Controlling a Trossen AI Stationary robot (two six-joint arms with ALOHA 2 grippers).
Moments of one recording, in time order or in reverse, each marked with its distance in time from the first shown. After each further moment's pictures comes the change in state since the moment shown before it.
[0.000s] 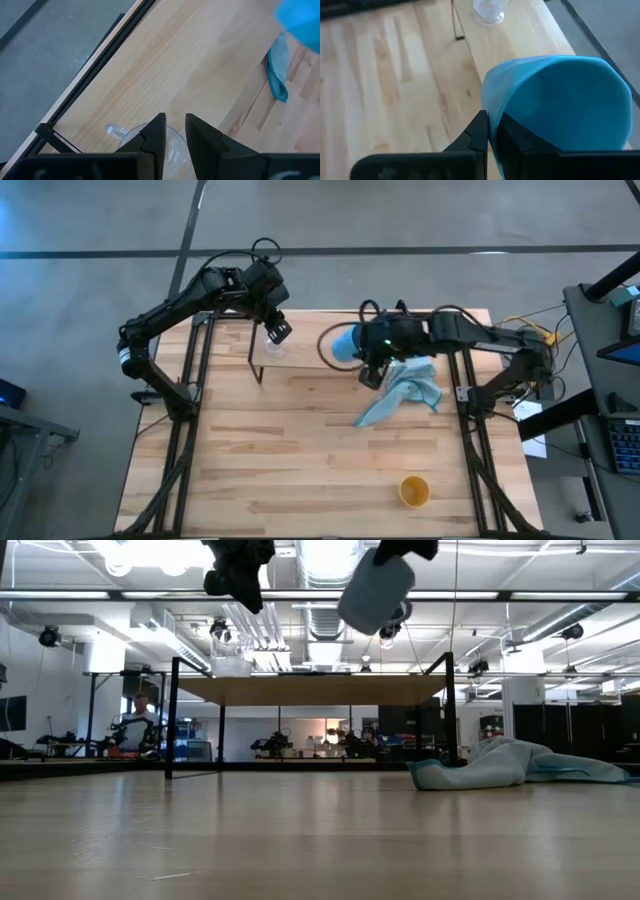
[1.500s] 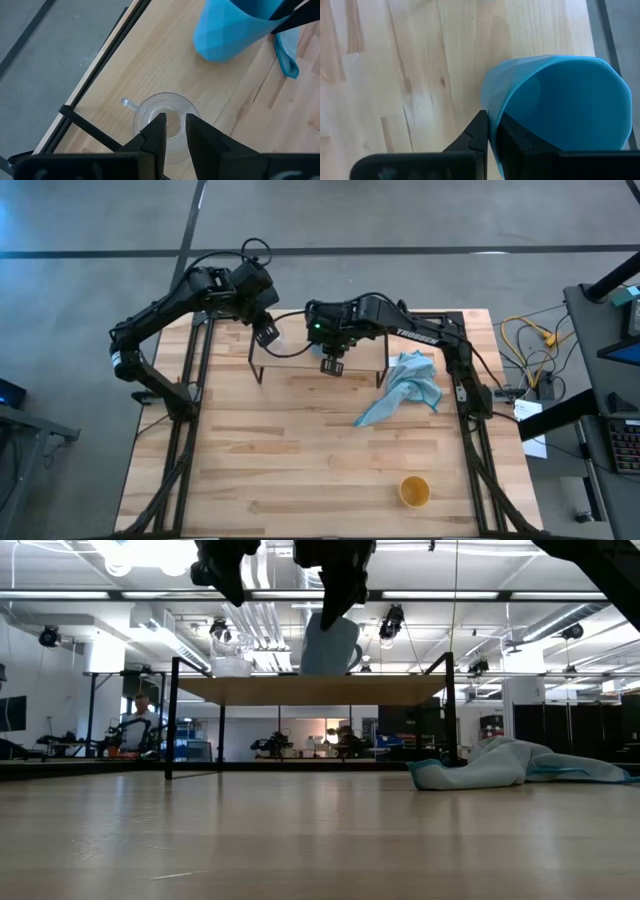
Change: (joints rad) left arm 0.000 -0.061 -0.004 -0.092 -0.031 0.079; right arm -0.140 0.576 0.623 -0.328 -0.073 -0.232
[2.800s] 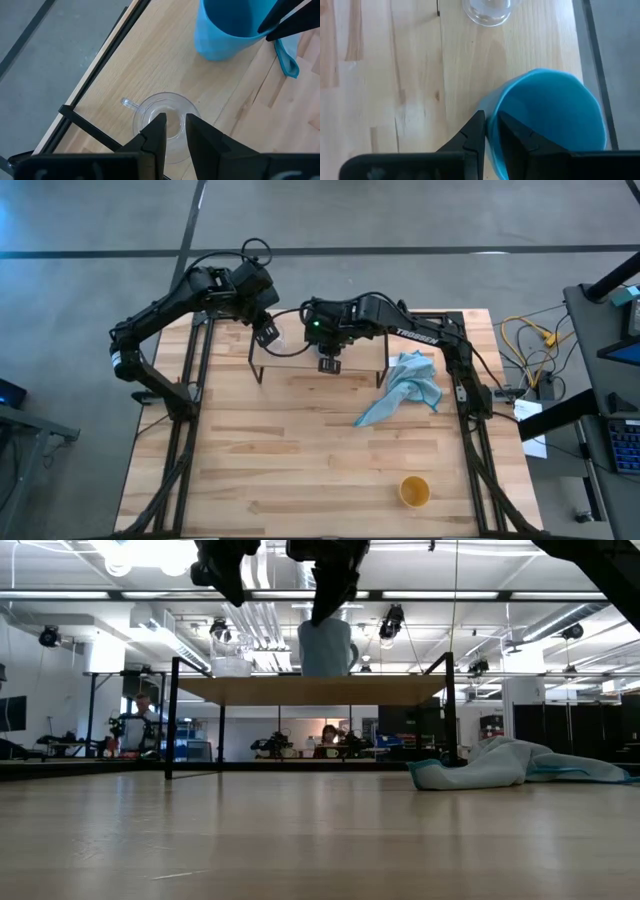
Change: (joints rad) left arm 0.000 0.001 -0.002 0.000 0.000 0.002; right arm 0.001 0.001 -0.001 0.077 0.000 -0.101
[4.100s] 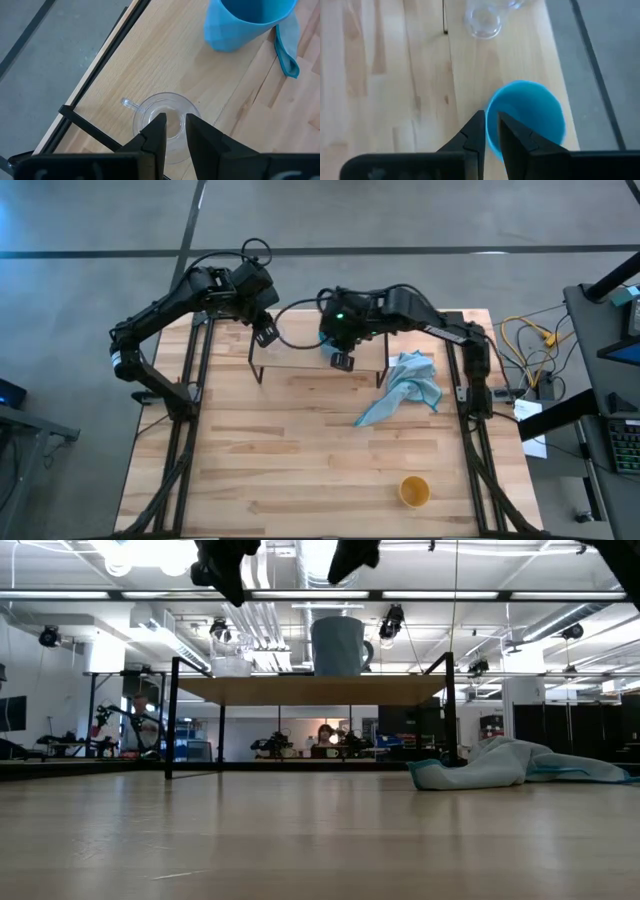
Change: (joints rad) left arm 0.000 0.000 0.000 0.001 0.000 0.001; right arm 0.026 -0.139 0.005 -0.044 0.000 0.079
